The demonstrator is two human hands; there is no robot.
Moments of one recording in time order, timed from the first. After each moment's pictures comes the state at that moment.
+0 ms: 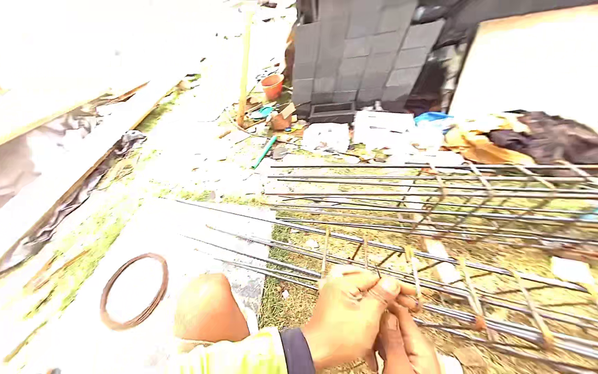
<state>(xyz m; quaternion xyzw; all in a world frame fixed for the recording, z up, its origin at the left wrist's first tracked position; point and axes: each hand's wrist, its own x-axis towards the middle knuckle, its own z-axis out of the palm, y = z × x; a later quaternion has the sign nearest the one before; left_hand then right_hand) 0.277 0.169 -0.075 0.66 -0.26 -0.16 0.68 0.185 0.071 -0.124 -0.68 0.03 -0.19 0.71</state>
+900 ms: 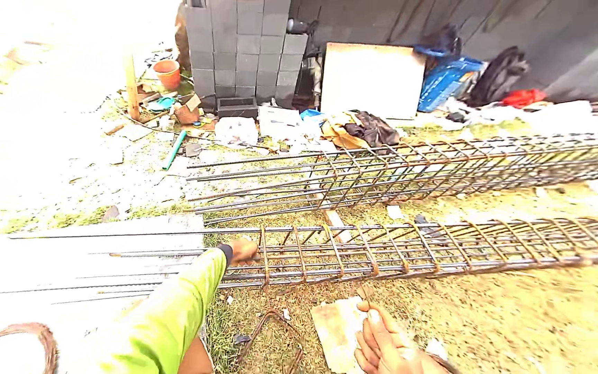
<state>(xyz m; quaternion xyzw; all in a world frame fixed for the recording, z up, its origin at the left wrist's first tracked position) 0.473 0.161 -0.207 0.82 -0.16 -0.53 0.18 0.142 0.051 -0.160 -0.55 0.31 -0.24 0.73</state>
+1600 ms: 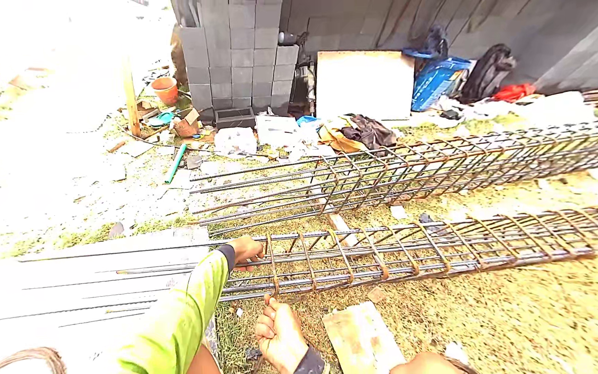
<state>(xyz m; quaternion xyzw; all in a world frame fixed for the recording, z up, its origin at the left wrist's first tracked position) 0.496 0.160 -0.185 0.81 -0.09 -0.54 0.23 0.298 0.164 -0.181 -0.11 0.52 -0.07 0.85</state>
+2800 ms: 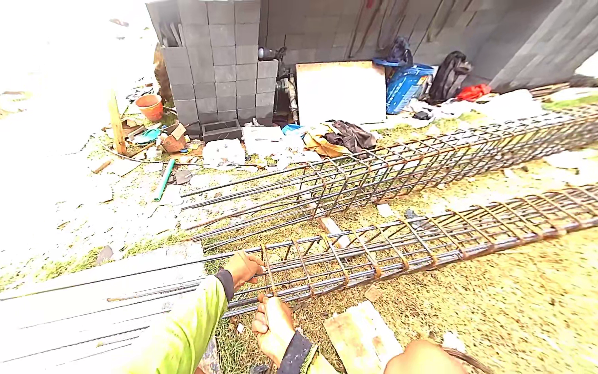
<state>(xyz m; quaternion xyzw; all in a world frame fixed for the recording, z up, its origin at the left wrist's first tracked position) 0.477 0.169 -0.196 0.79 -0.12 -0.49 0.34 0.329 0.164 -0.181 -0.18 0.54 -0.10 0.82</state>
